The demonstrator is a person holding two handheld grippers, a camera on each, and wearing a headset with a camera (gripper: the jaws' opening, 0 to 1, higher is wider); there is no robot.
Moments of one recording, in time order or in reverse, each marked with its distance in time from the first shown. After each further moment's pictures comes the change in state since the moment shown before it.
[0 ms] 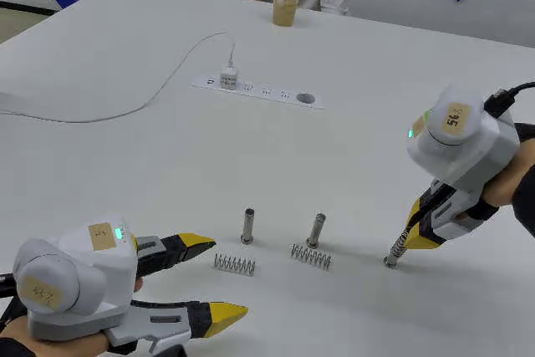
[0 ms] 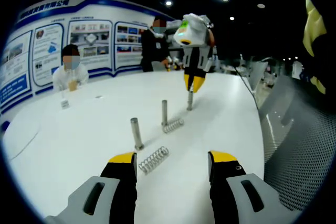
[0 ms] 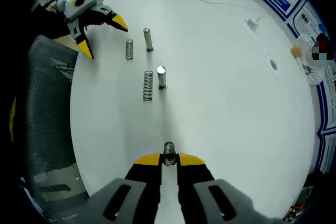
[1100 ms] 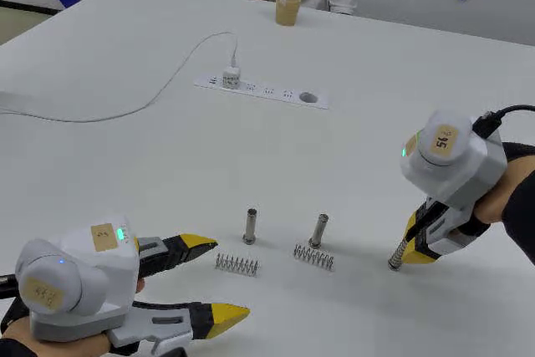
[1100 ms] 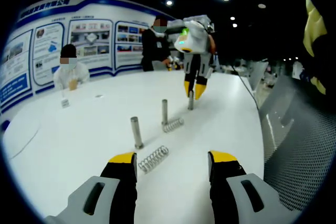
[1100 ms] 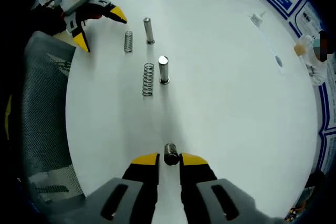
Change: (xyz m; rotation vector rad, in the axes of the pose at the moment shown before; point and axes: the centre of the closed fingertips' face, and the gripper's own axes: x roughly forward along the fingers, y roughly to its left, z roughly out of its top) left arm 0.000 0.000 -0.001 -0.003 0.005 0.003; right arm 0.019 0.000 -0.007 0.001 0.010 0.008
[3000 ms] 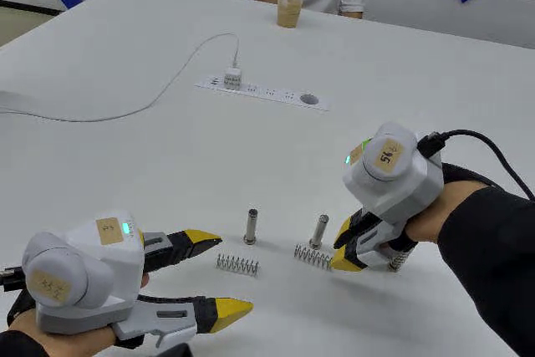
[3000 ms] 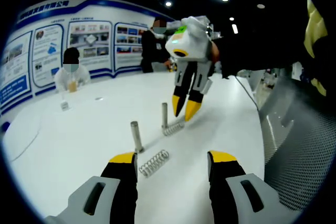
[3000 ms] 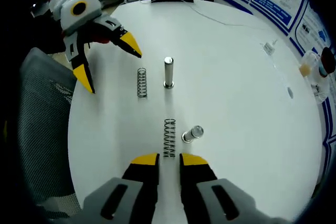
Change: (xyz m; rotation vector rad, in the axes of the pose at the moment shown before) left arm 0.002 0.000 0.006 0.007 -0.010 -0.002; right arm 0.030 0.031 0.082 -0.023 -0.200 0.014
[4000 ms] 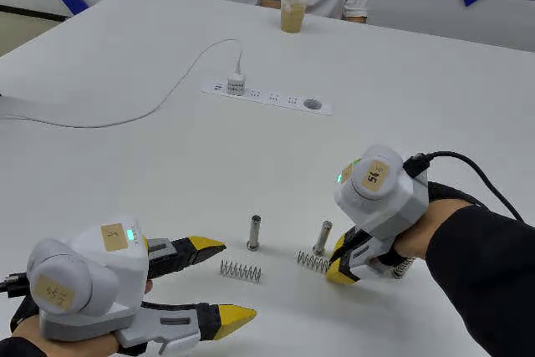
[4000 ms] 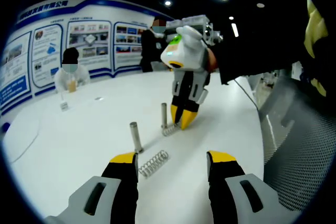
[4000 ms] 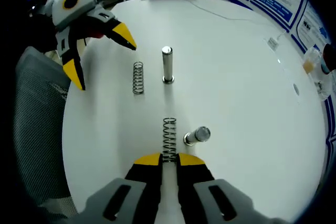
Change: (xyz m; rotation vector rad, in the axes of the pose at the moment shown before) left arm 0.001 -0.001 0.001 0.004 0.008 -0.002; right arm 0.019 0.000 -0.005 0.013 0.010 0.017
